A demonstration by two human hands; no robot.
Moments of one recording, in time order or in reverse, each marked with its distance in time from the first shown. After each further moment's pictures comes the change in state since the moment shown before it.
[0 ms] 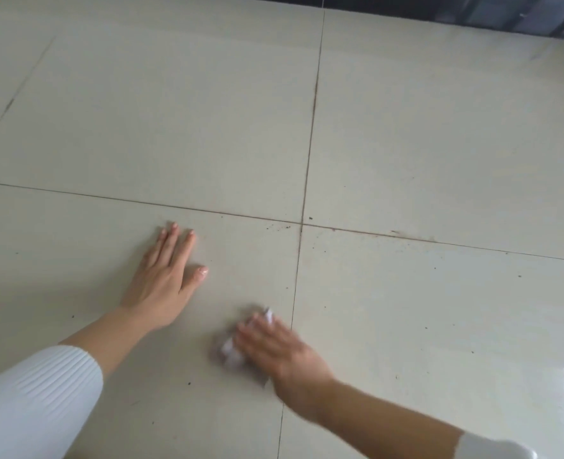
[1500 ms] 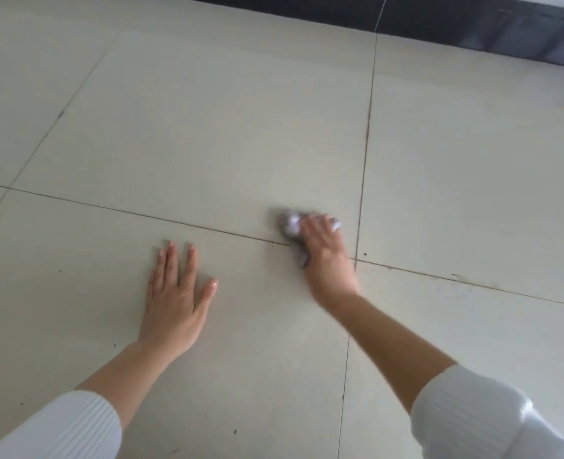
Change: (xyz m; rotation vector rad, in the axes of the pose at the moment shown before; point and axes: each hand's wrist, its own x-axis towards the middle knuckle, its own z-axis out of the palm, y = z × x) left_hand 0.006 -0.047 0.009 -0.129 0.208 -0.181; right_hand 0.167 0.086 -0.036 -0.048 0.327 0.485
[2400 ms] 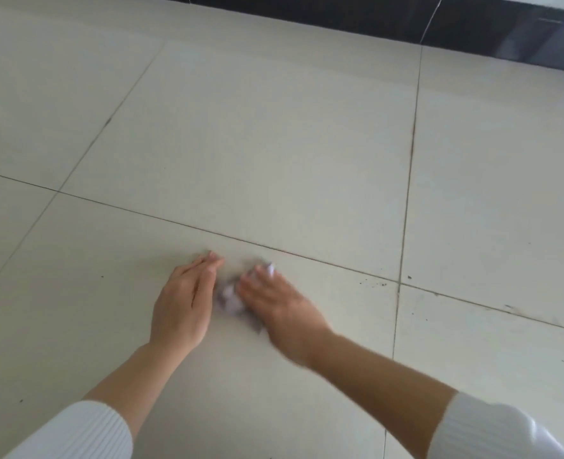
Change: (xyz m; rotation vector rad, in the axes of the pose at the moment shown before) left_hand 0.016 -0.011 -0.040 -0.361 0.160 -0.058; right_hand -0.018 -0.087 0.036 -0.022 -0.346 -0.563
